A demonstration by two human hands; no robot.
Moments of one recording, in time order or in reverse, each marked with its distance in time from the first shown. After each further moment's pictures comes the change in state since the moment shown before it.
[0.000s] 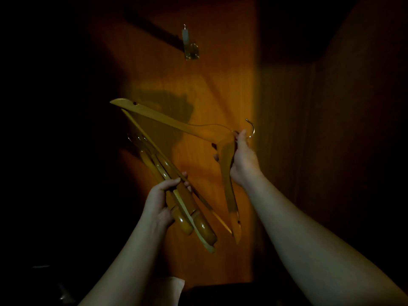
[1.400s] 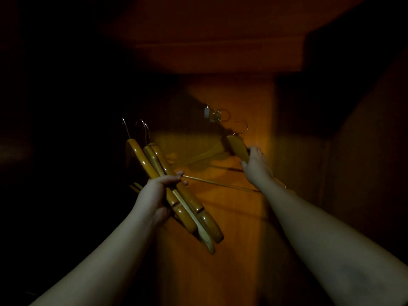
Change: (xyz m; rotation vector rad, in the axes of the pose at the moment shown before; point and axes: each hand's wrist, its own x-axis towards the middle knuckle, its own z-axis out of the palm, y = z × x) left_hand -0.026 0.082 0.100 0.135 0.225 0.366; right_hand 0.121 -0.105 0.026 -1.516 0.079 -0.699
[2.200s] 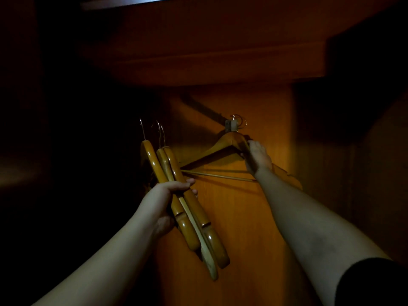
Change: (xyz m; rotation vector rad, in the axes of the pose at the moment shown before) left_hand 0.037 0.051 -0.037 0.121 -0.153 -0.070; right_hand 0.082 -0.037 0.052 0.029 0.074 -0.063
